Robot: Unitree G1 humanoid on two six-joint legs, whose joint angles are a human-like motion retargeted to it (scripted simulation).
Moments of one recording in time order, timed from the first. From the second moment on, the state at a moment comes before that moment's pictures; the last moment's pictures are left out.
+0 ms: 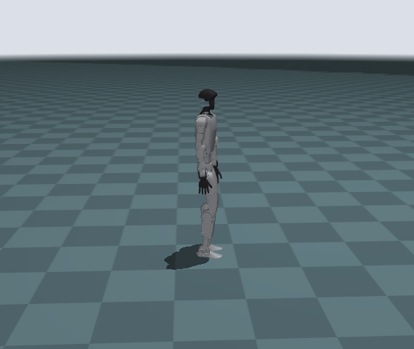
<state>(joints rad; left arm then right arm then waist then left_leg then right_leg) -0.07 0.14 0.20 1.58 0.07 -0.02 -0.19 0.02 -0.10 0.10 1.39 -0.24 -0.03 0.11 -0.23 0.00 0.02 -0.05 -0.06 0.35 0.05 -0.02 0.12 -0.10 0.00 -0.19 0.16 -0.11 0.01</state>
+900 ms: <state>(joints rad) -0.02 0.14 0.41 1.48 0.01 -0.02 -0.17 0.02 -0.13 0.08 1.49 -0.17 0.00 0.09 -0.22 -0.15 -0.03 -0.14 0.08 0.52 0.61 -0.11 0.10 -0.10 -0.17 -0.42 0.12 -0.08 -0.01</state>
